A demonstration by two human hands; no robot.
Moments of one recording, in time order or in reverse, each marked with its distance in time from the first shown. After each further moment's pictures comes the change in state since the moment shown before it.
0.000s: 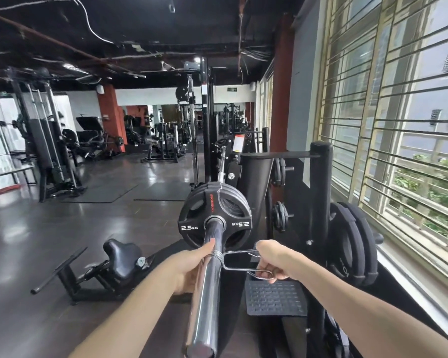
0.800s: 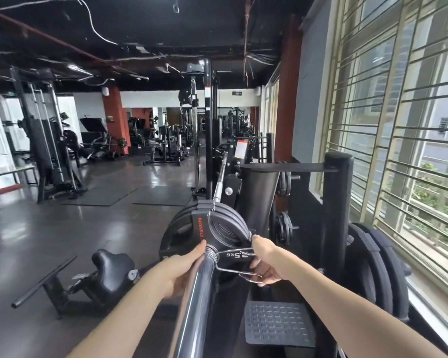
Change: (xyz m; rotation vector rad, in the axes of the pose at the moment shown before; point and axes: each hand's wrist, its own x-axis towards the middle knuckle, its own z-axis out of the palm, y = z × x) left_hand 0.106 0.052 -0.017 -0.004 0.087 0.012; right_hand 0.099 -0.064 -0.040 0.047 0.041 0.074
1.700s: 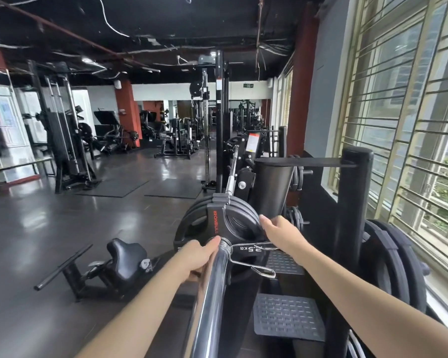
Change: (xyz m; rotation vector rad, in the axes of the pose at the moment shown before) left_hand -0.006 0.010 0.007 0.516 0.310 0.154; right_hand 0.004 -0.008 -0.011 -0.174 0.331 -0.468
